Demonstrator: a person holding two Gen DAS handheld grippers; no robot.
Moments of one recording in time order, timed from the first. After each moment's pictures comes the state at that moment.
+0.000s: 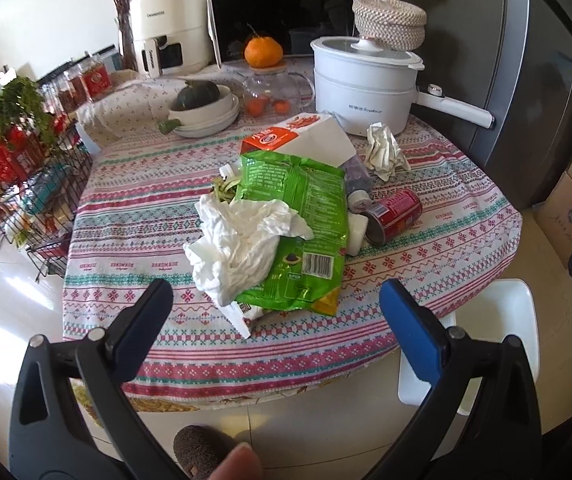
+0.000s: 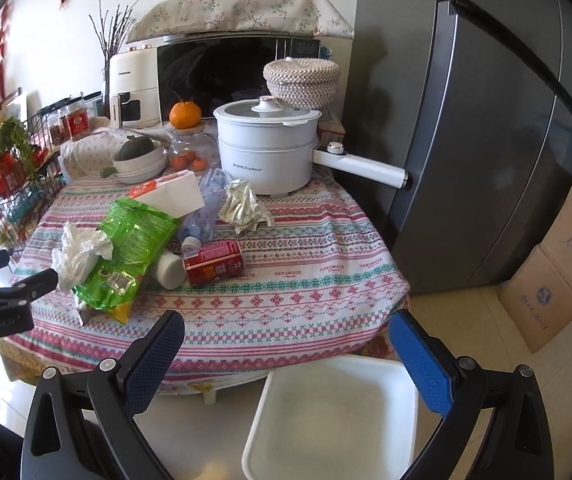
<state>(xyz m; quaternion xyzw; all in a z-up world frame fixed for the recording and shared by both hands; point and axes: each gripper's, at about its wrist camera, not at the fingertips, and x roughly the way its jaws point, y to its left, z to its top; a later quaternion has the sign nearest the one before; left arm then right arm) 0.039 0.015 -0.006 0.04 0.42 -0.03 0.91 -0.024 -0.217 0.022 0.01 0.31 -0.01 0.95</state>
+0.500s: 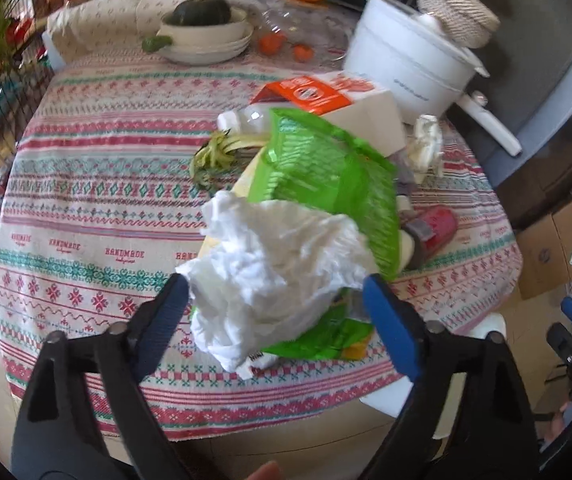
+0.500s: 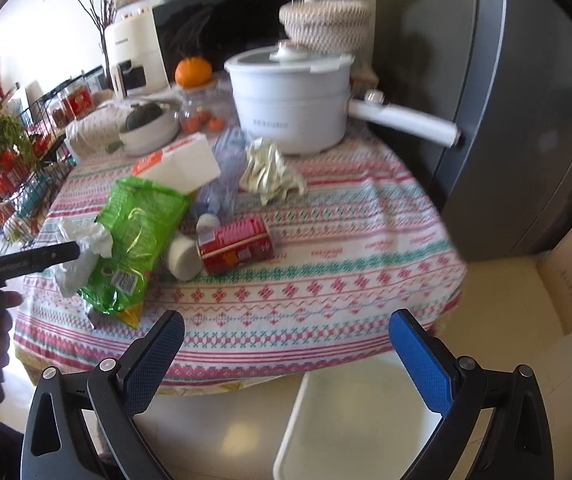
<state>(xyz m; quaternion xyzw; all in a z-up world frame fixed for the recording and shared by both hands) 0.129 0.067 -0.064 -0.09 0.52 -0.05 0.85 0.052 -0.210 -0.009 0.04 0.42 0.04 0.90</state>
